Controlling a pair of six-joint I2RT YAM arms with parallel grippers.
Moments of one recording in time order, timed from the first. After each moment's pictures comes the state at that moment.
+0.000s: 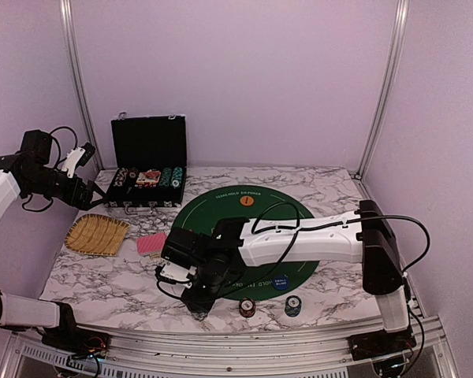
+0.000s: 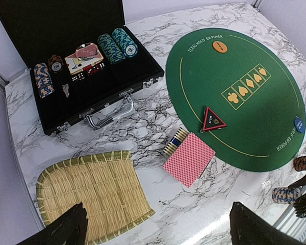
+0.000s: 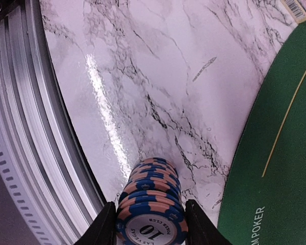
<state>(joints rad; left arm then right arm) 0.07 1.14 1.20 -0.95 0.46 0.39 1.31 2.16 1.83 -0.91 -0.07 0.07</state>
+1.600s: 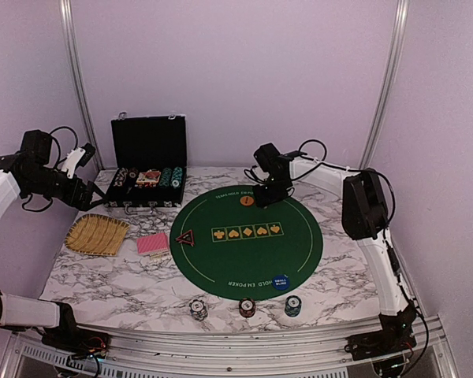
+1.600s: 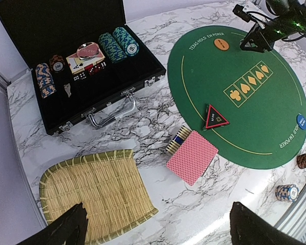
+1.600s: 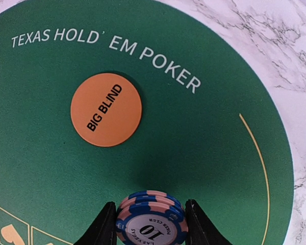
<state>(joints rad) 0.07 1.14 1.20 -0.95 0.45 0.41 0.55 2.44 2.16 -0.82 0.09 0.10</state>
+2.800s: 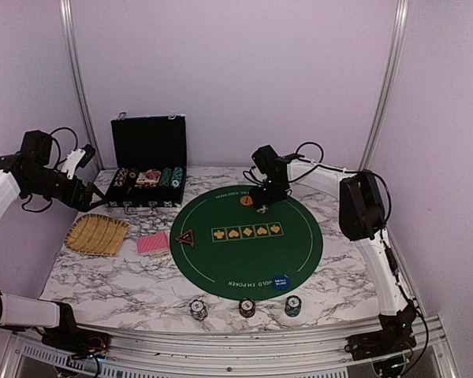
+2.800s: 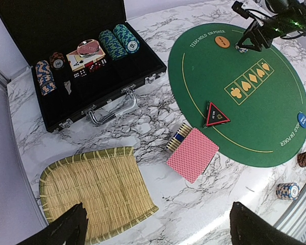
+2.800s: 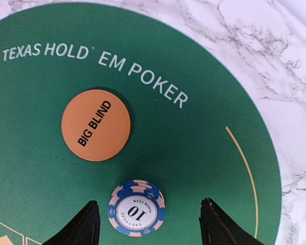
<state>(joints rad) 0.07 1.14 1.20 -0.97 0.44 0.41 0.56 2.47 2.18 -0.79 0.14 0.09</state>
